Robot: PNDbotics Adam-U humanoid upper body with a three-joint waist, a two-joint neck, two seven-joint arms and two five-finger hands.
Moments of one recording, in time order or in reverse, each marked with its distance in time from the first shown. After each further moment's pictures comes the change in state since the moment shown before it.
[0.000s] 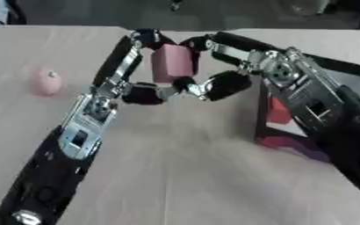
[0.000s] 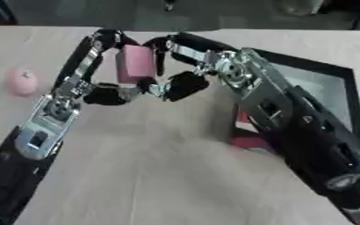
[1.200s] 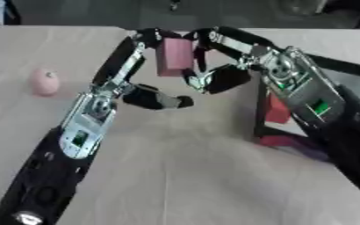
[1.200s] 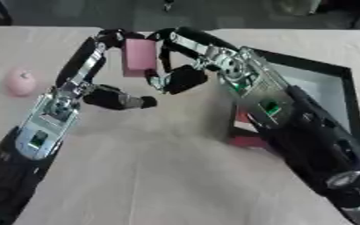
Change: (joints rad) left arm -0.003 -0.001 -0.005 -0.007 -0.104 0.036 -0.037; right arm 0.000 -0.003 -0.007 -0.019 -0.094 0.109 -0.076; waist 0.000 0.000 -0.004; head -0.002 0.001
